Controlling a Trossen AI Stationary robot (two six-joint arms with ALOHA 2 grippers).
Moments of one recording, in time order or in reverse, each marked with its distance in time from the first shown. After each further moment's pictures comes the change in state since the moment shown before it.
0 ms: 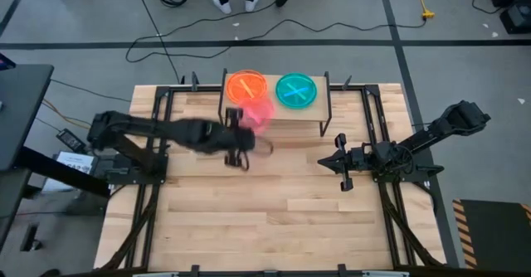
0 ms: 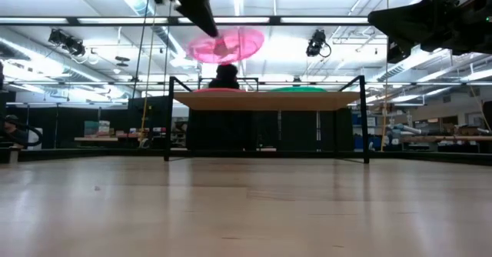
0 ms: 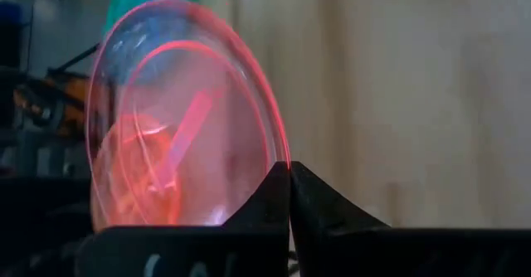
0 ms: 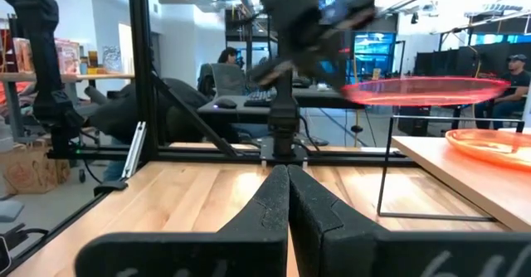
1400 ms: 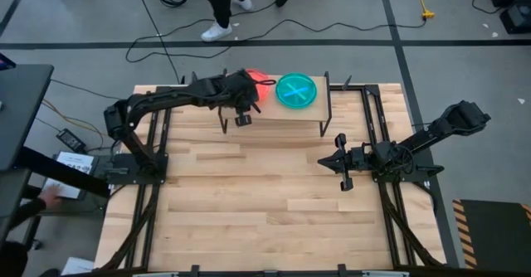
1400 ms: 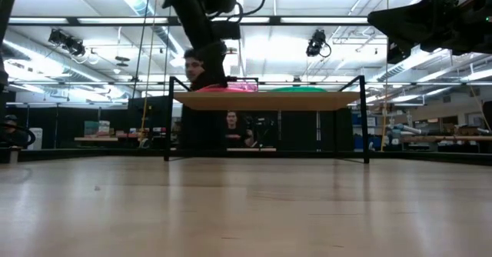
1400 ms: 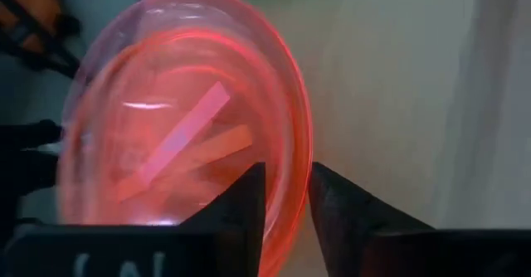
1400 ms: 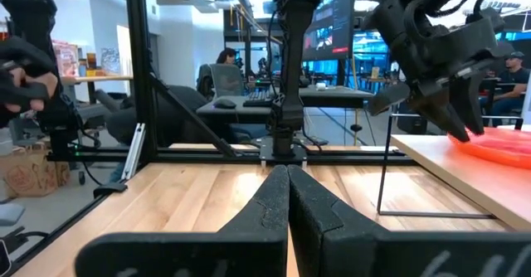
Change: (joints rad) left arm 0.517 0.146 0.000 0.206 0.342 0.108; right arm -0.001 0.000 0.000 0.000 0.005 0.011
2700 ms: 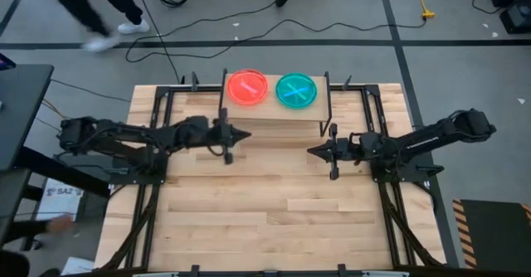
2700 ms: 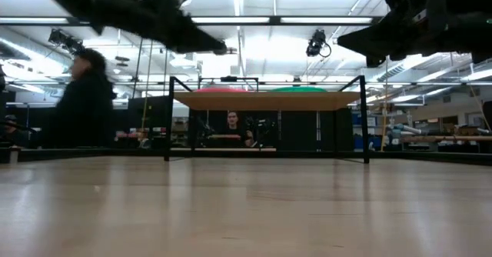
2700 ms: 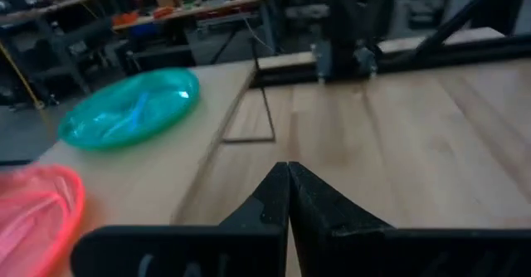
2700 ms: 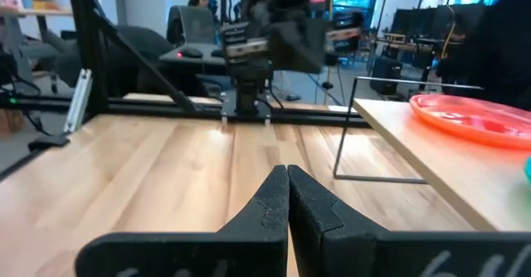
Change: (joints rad) left arm -0.266 -0.453 -0.839 1.108 0.161 -0.171; right arm -0.232 -0.011 0.143 -0.330 -0.142 -0.024
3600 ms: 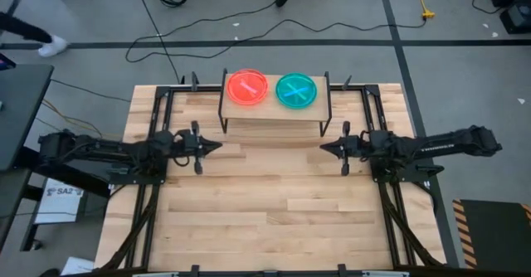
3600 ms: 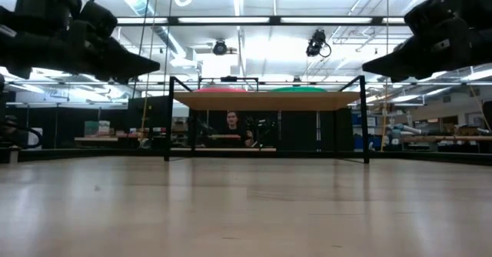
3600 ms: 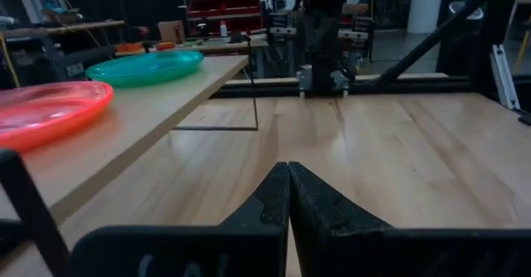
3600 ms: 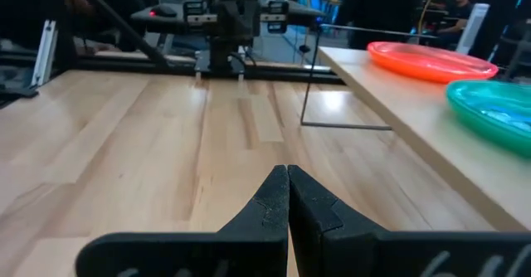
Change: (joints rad) left arm -0.005 -0.443 -0.569 0.295 0.033 -0.121; right arm -0.091 -0.443 -0.104 -0.447 -0.015 -0.005
